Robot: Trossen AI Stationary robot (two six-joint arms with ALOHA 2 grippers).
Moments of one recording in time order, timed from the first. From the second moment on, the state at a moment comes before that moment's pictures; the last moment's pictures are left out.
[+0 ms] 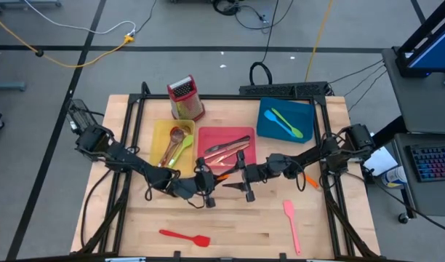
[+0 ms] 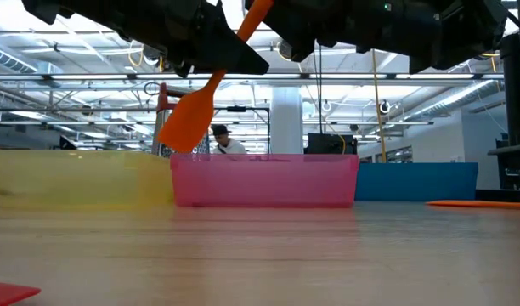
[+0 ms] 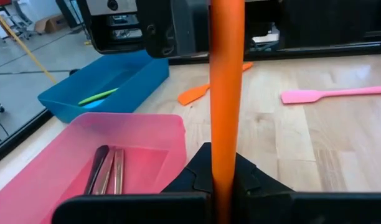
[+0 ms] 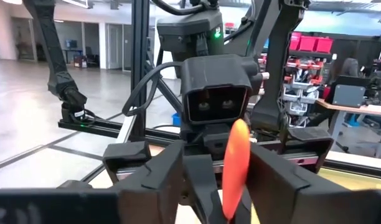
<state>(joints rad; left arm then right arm) -0.41 1.69 0.84 0.50 -0.66 -0.08 0.22 1.71 0.70 1.15 -0.05 -0.07</state>
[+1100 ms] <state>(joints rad) -0.41 1.69 0.84 0.38 -0.58 -0.24 0.25 1.71 0.70 0.97 0.05 -0.03</state>
